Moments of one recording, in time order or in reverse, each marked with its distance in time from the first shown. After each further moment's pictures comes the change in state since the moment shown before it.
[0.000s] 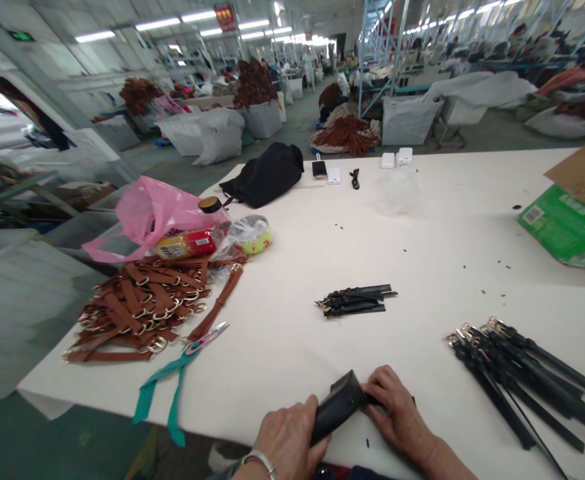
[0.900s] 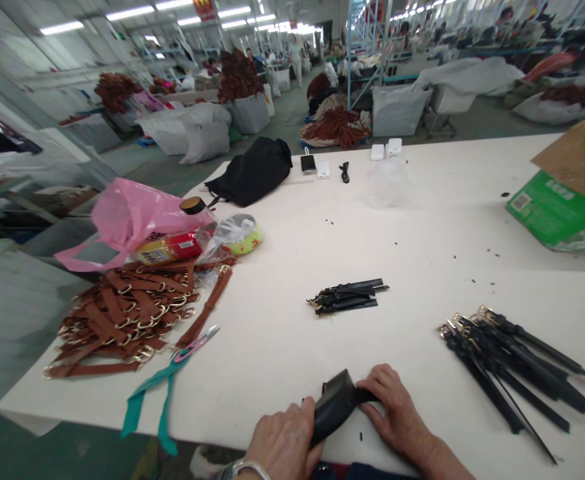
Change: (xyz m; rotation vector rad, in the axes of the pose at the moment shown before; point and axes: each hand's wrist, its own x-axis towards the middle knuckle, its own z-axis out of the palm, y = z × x) left_hand 0.001 0.019 -0.011 0.158 -0.096 -0.005; right_hand -0.010 0.011 0.003 0.022 0.082 -0.010
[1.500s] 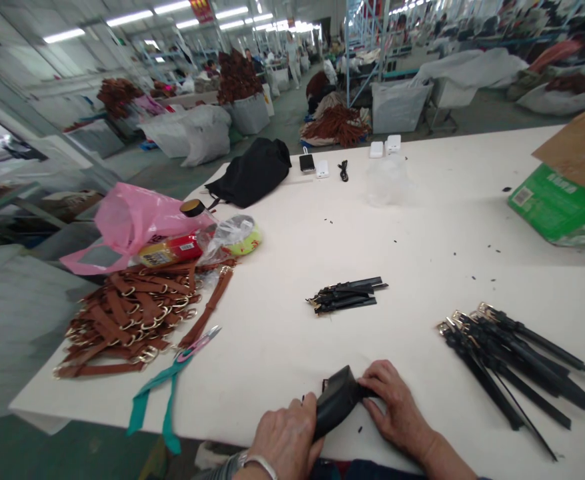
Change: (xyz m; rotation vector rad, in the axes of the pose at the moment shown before) left_hand 0.002 0.007 -0.003 -0.002 0.006 -0.017; right_hand 0.002 -0.001 -0.003 0.043 0.043 -0.014
